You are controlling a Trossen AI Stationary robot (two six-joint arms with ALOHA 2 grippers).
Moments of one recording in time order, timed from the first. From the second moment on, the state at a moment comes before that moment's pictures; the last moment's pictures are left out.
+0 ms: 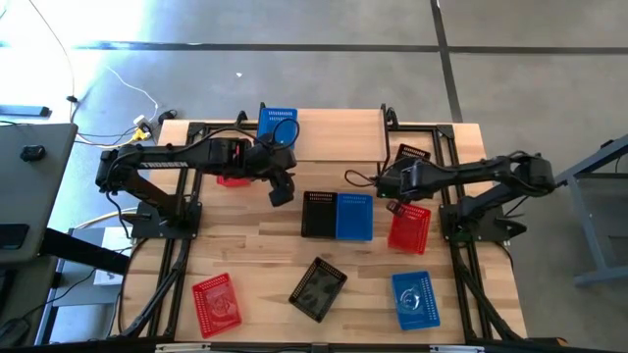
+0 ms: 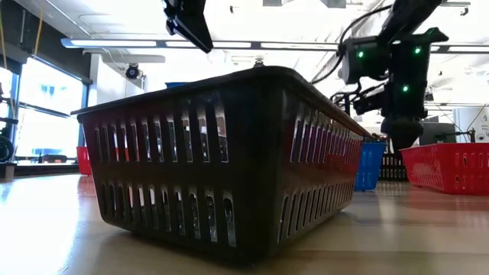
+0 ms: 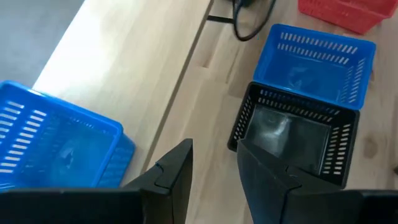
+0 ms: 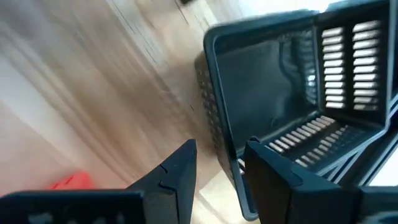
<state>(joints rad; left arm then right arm) 0.19 1.44 1.40 -0.87 -0.31 -0.09 -0.18 1.39 0.73 -0.93 0.44 0.42</state>
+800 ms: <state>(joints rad) 0.21 1.44 1.40 -0.87 -0.30 -0.08 -0.29 1.46 0.73 -0.93 0.25 0.41</state>
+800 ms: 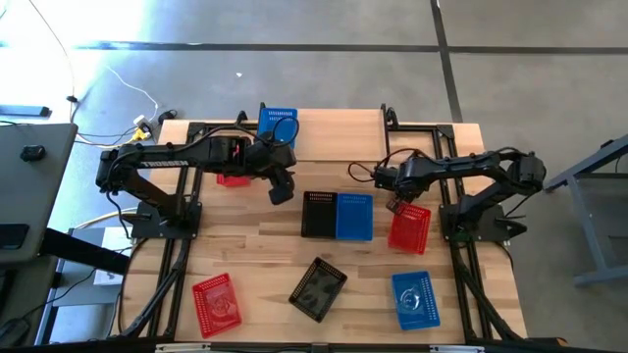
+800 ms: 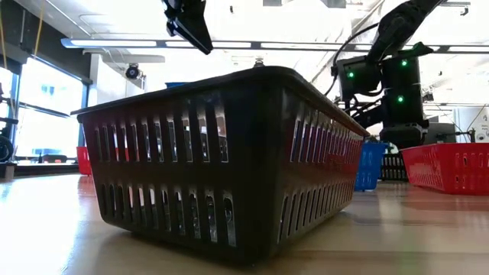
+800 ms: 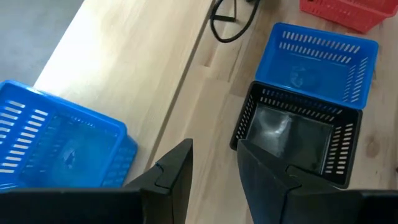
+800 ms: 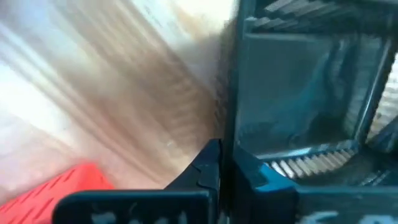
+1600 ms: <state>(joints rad) 0.21 1.44 1.40 -0.87 -0.30 -0.17 -0.09 1.17 0.90 -1.20 0.45 0.77</state>
